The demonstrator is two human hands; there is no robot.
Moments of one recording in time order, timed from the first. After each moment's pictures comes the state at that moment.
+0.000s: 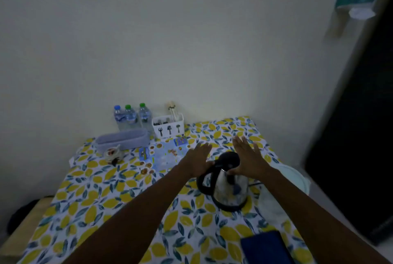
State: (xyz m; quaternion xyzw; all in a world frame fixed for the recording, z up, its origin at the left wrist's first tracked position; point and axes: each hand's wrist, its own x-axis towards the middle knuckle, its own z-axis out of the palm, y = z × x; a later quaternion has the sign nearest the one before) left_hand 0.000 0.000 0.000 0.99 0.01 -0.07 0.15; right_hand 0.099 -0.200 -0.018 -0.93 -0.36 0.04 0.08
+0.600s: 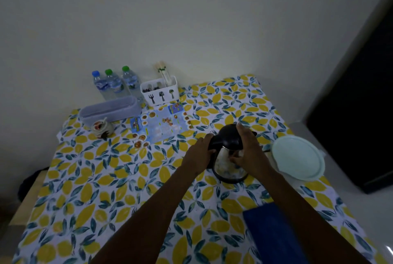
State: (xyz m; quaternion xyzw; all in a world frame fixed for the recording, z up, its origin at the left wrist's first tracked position) left_hand 0.016 -0.012 -0.087 0.94 0.10 -0.05 0.31; right_hand 0.085 -0.195 -0.092 -0.89 -0.28 0.07 0.35
